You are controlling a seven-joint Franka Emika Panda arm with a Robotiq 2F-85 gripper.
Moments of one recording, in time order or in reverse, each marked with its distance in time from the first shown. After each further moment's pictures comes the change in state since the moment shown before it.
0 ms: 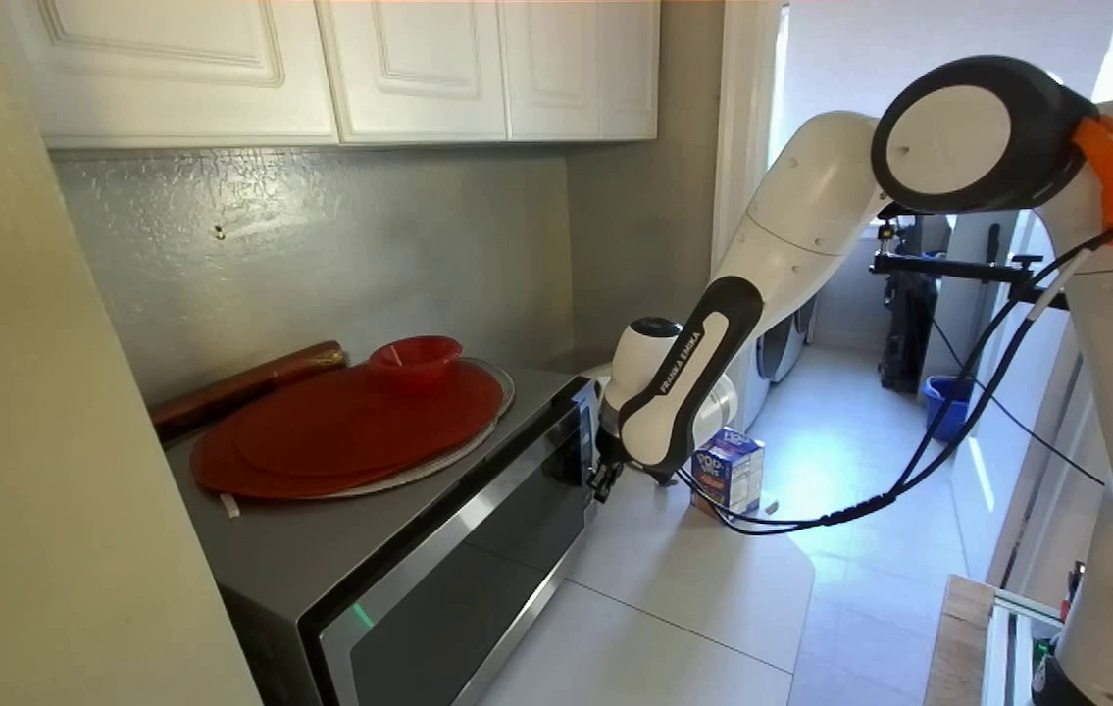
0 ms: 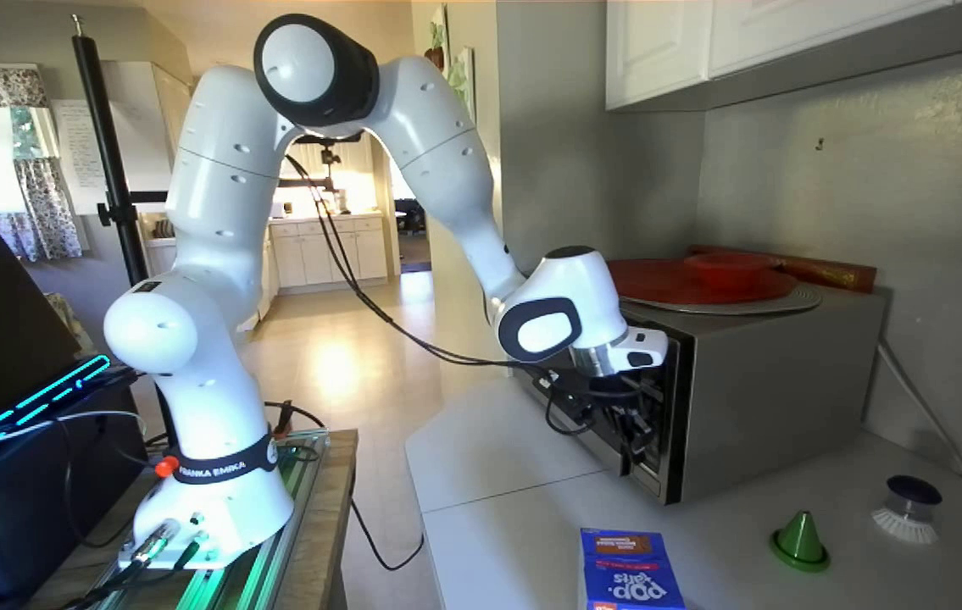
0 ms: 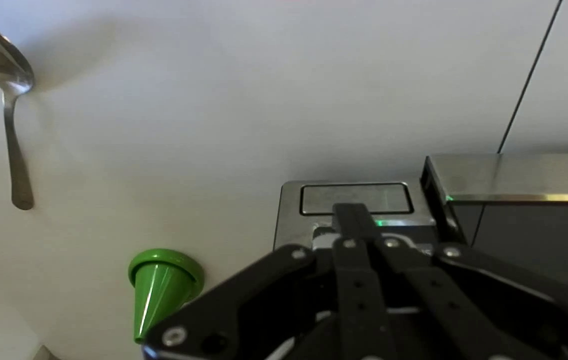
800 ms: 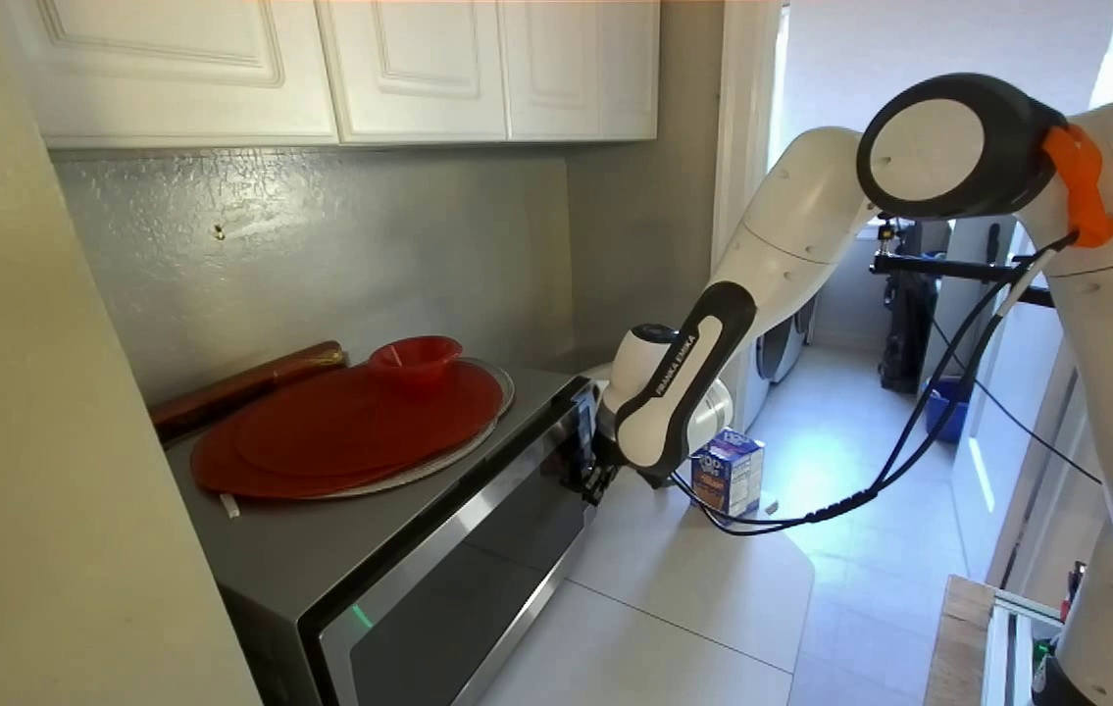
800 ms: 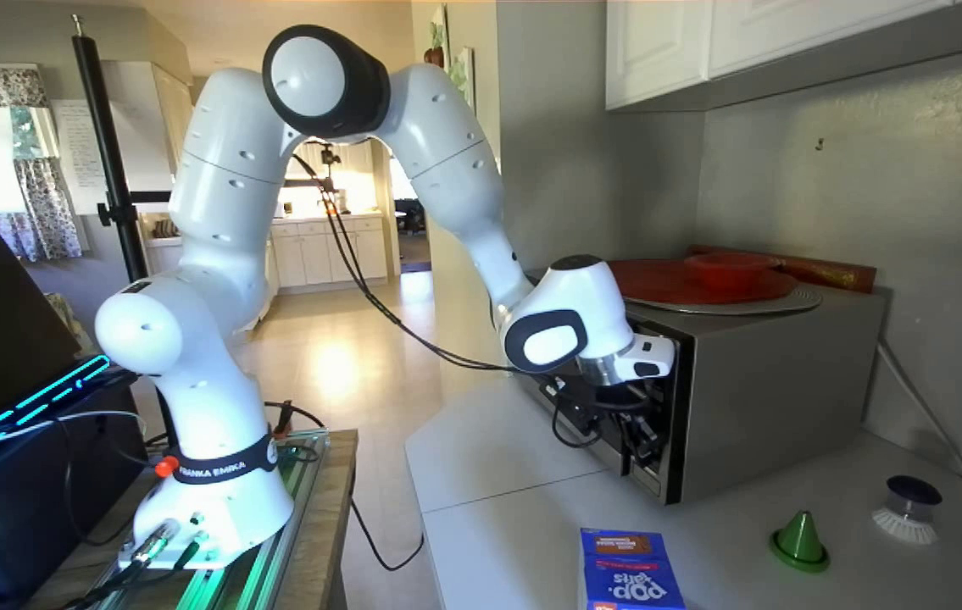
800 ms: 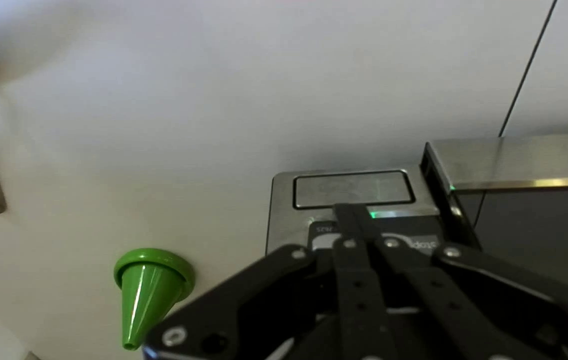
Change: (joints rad) arm -0.129 0.047 0.124 0.031 0.001 0.037 -0.006
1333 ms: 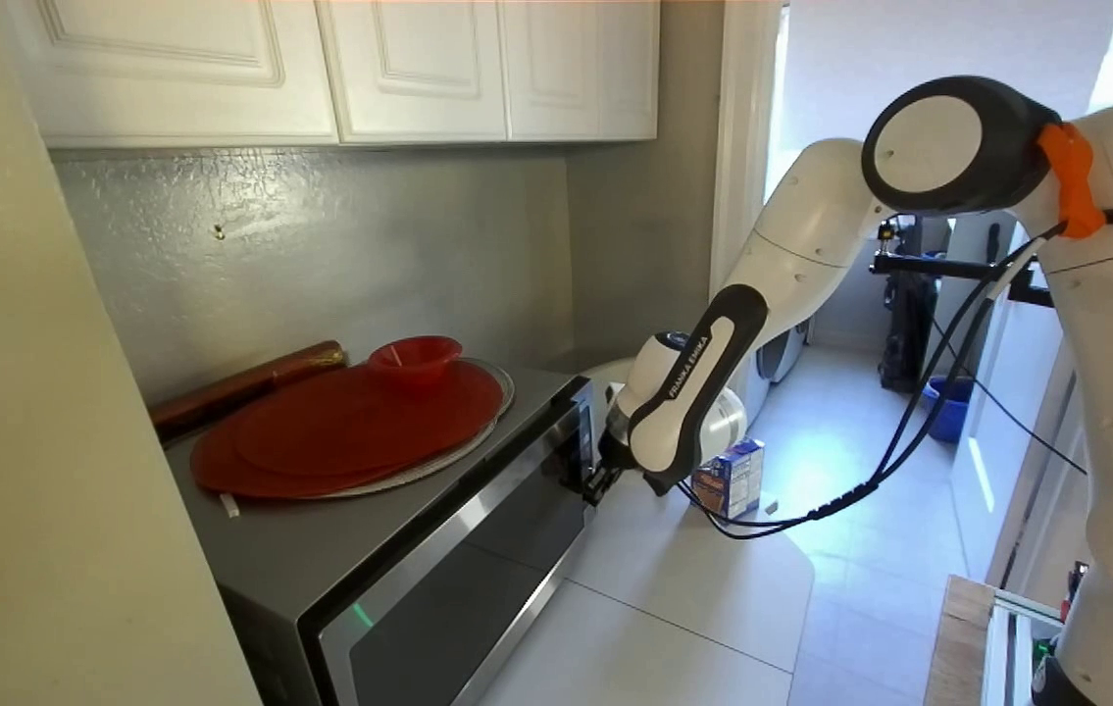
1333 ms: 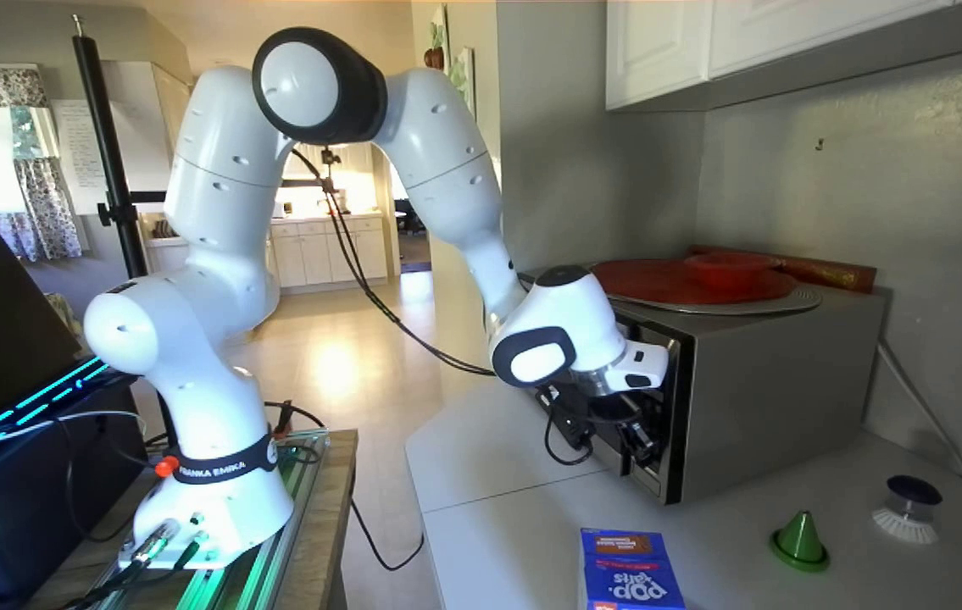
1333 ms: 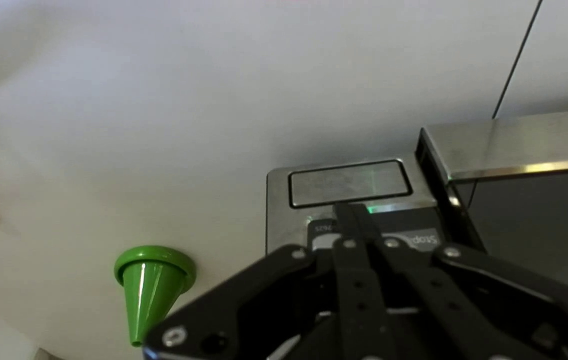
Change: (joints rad) arm -0.190 0.025 0.173 -0.049 0.004 0.139 -0.006
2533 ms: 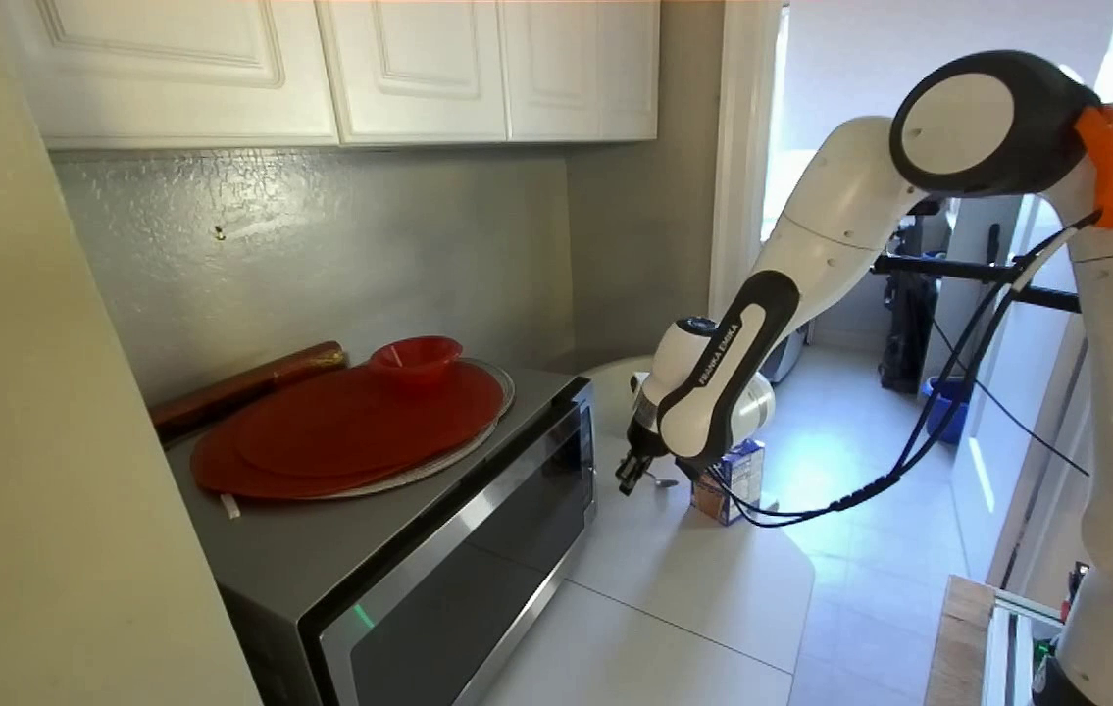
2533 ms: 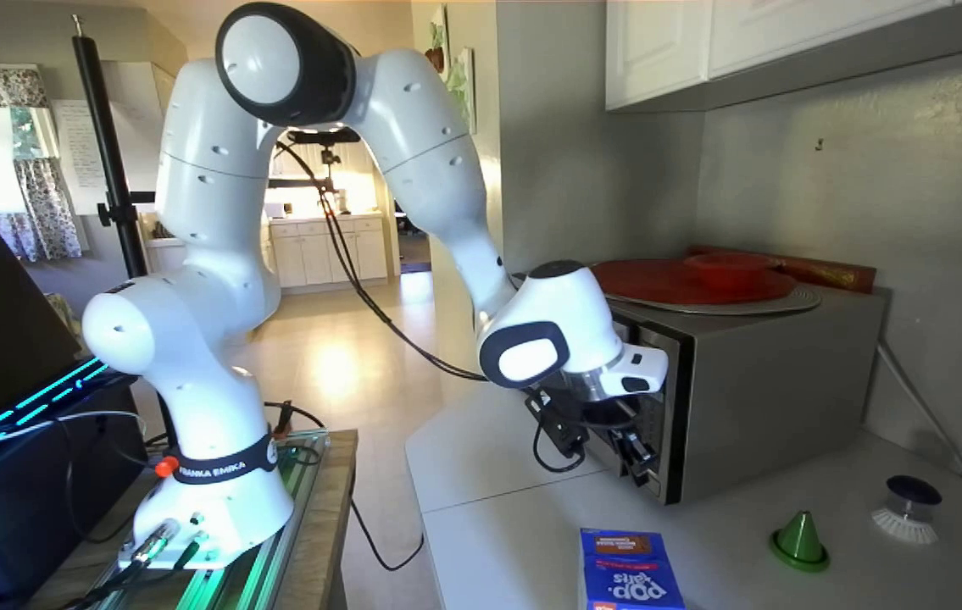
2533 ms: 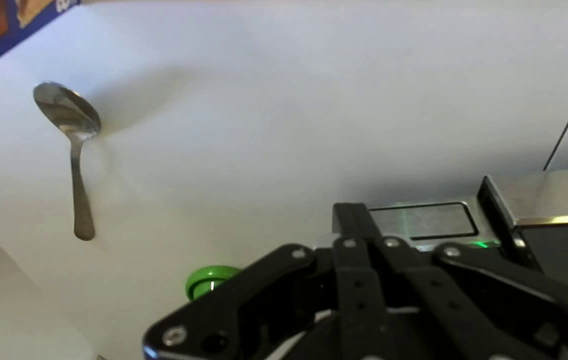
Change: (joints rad) arm -0.029 -0.092 -0.063 -0.070 -0.081 -0.068 0.000
